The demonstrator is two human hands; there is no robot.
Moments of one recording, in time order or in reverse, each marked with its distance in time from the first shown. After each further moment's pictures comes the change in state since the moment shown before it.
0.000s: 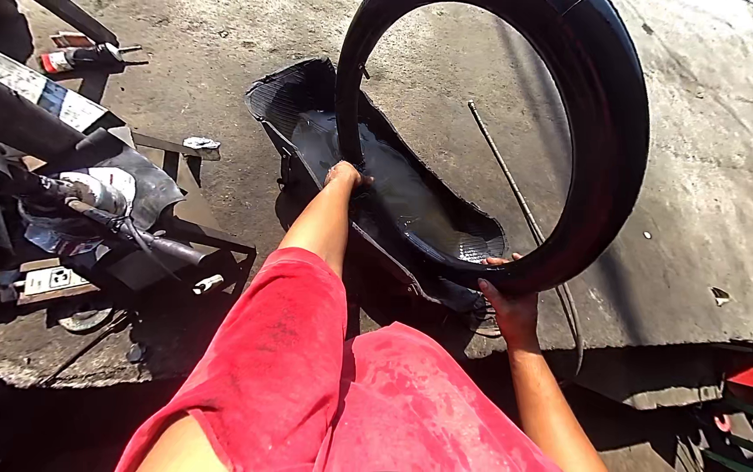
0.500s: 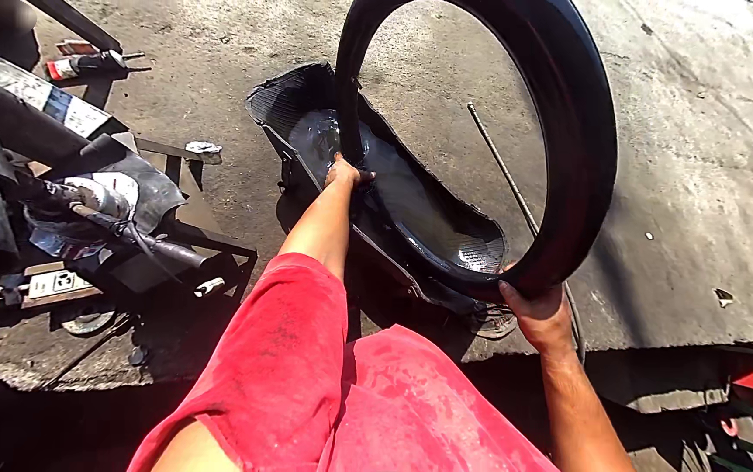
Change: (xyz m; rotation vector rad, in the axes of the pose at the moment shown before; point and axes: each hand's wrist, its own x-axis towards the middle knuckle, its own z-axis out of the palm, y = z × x) left_hand 0.008 -0.004 0.002 -0.261 0.130 0.005; right_hand 0.009 -0.062 -0.009 -0.387 0.055 0.109
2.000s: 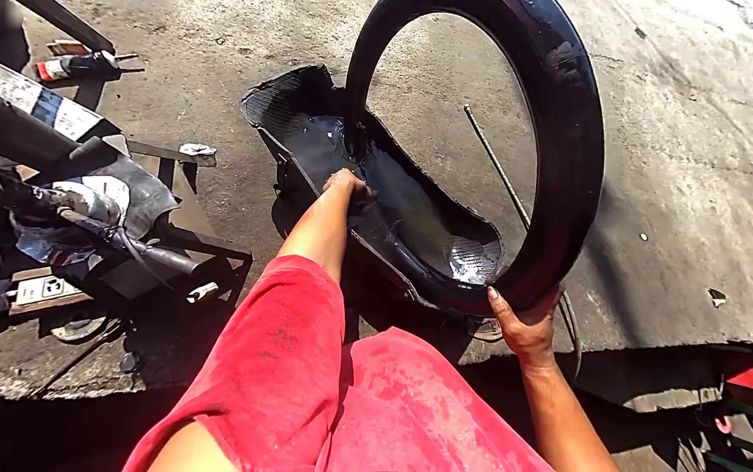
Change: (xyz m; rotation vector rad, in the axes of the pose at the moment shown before) left_hand -0.004 0.002 0.006 0.277 -0.174 0.048; right_hand -0.018 0.010 0.021 0.239 0.059 -0.142
